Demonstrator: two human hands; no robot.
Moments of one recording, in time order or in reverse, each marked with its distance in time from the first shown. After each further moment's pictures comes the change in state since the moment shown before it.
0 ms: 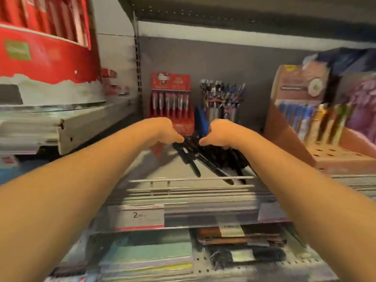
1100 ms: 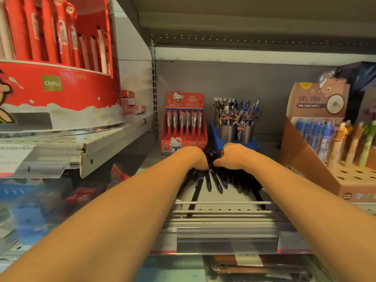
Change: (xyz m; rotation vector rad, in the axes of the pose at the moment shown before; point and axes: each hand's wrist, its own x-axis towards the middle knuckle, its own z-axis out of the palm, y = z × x) left_hand 0.030 0.036 0.033 0.321 -0.131 -0.078; right_hand 0.019 0.013 0.016 -0.026 -0.009 -0.021
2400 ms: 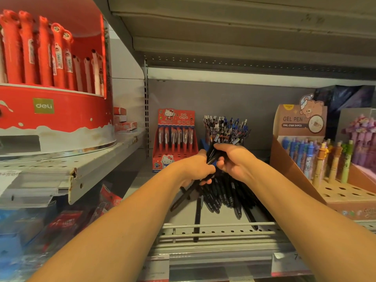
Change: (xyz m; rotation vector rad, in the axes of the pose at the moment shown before) left_hand -0.003 0.003 -0.004 -0.743 -0.002 0.392; right_hand 0.003 0.001 -0.022 1.738 0.157 0.206
